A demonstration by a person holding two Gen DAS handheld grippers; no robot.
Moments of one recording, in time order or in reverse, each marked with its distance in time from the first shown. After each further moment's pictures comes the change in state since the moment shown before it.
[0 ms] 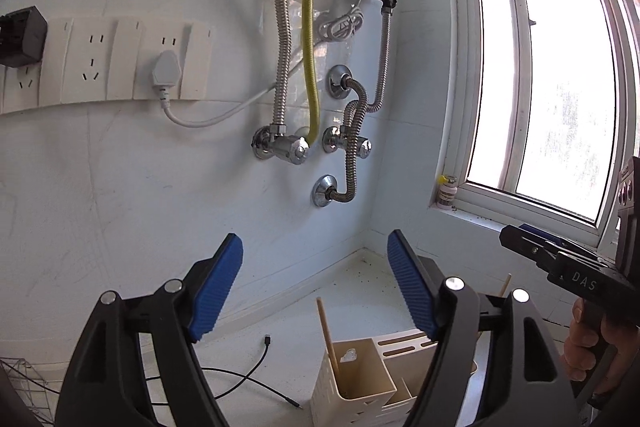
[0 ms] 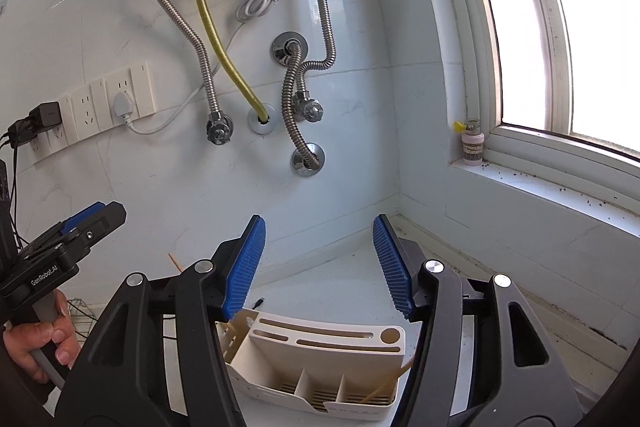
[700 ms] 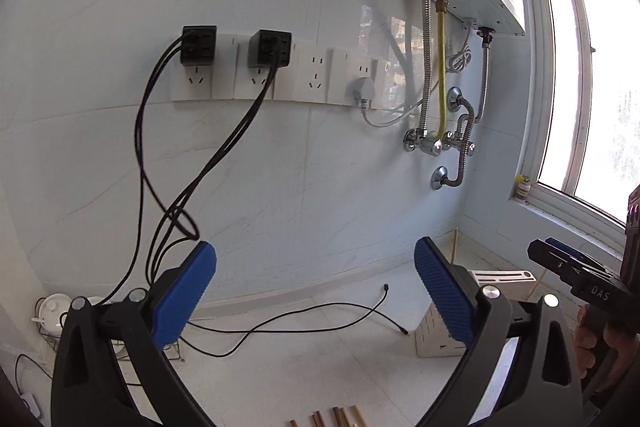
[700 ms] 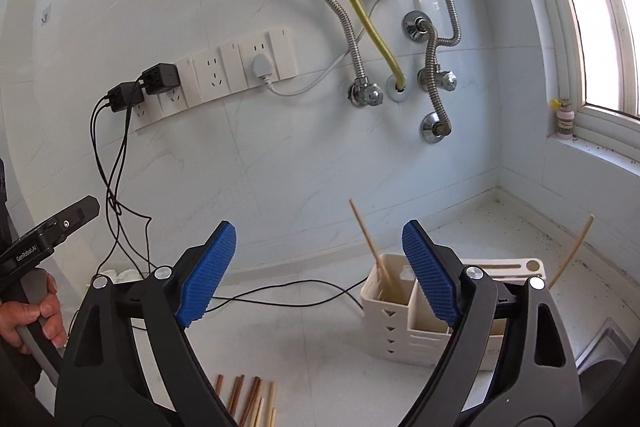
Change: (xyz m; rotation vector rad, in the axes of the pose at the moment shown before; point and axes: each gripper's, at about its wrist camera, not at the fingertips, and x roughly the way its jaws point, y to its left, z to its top) left arm -0.181 0.094 -0.025 -0.082 0.054 0.336; right arm -0.037 0.120 -0.057 -0.006 0.096 0.280
